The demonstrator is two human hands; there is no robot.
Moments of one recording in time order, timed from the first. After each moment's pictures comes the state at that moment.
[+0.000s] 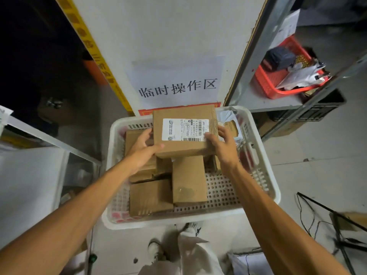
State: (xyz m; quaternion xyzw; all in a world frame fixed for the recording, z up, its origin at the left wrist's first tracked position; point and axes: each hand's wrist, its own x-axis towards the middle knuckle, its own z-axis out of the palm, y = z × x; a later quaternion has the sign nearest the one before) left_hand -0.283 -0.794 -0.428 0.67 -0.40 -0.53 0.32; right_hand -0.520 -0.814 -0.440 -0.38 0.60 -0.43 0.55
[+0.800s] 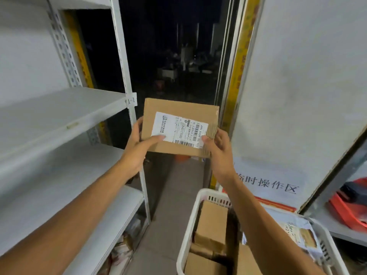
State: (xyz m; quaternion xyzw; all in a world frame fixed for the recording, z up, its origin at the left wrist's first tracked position) left_hand -0.030 -0.638 -0.180 0.54 -0.40 -0.28 0.68; right_hand -0.224 -0.742 -0.201 -0.59 0.24 -0.50 0.59
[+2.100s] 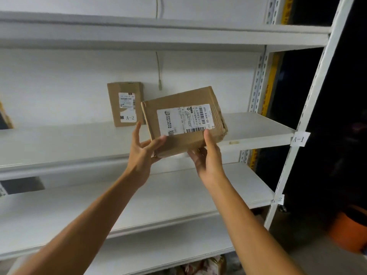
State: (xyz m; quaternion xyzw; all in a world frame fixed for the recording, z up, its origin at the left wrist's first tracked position) left_hand 0.011 -0.368 -0.120 0.61 -0.10 0.12 0.78; right_hand 0.011 -0.538 -0.132 -0.36 -0.05 -0.04 0.93
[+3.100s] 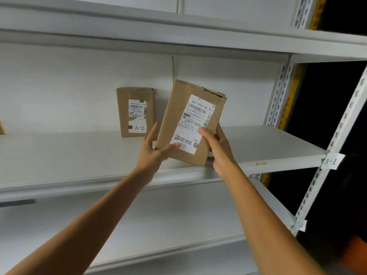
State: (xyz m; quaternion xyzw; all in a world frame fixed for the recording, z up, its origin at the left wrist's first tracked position) left_hand 0.121 -0.314 -0.117 0.67 -0.13 0.14 0.72; right_hand 0.129 -0.502 -0.101 -0.65 -0.11 -0.10 0.74
